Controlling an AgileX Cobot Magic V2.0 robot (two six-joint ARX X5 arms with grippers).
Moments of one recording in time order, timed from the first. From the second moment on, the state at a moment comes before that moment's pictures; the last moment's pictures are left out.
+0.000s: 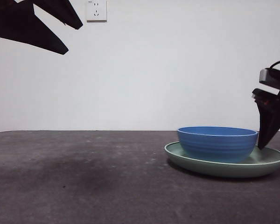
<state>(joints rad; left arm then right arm) -0.58 0.99 0.86 -0.62 0.48 -0.02 0.00 1.58 0.91 -0.45 -0.35 0.08</state>
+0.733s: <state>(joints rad) -0.58 0.99 0.86 -0.62 0.48 -0.02 0.00 1.63 0.91 -0.40 -0.38 0.11</state>
